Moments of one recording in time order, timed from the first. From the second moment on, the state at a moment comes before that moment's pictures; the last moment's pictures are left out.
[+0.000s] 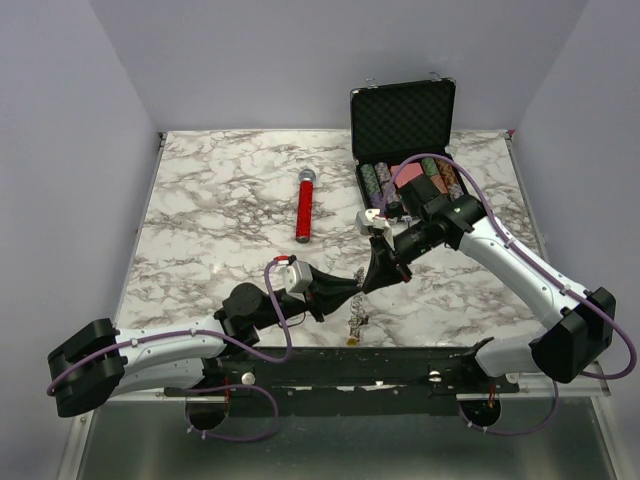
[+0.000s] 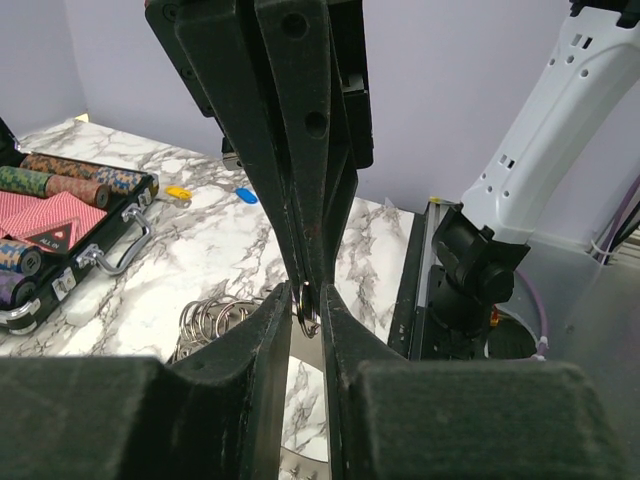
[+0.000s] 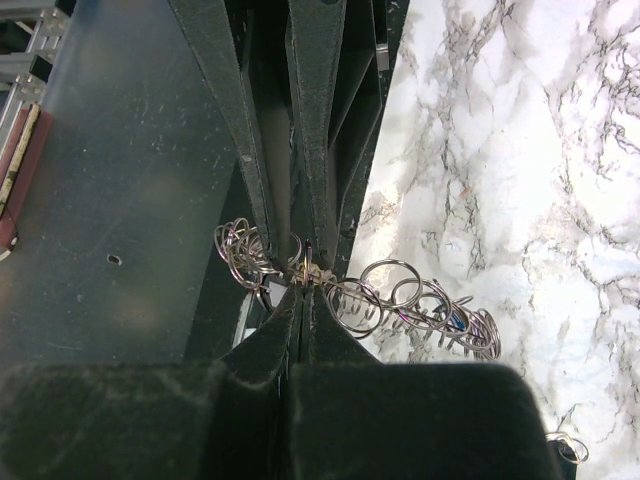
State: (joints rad) left arm -1.09 0.99 0.30 0.96 0.17 -0.22; right arm 0.59 1.37 1.26 -1.07 -1.10 -0.81
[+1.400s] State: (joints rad) left arm -1.06 0.94 0.24 0.94 0.19 -0.24; right arm 0.54 1.35 1.27 -1.07 -1.12 -0.81
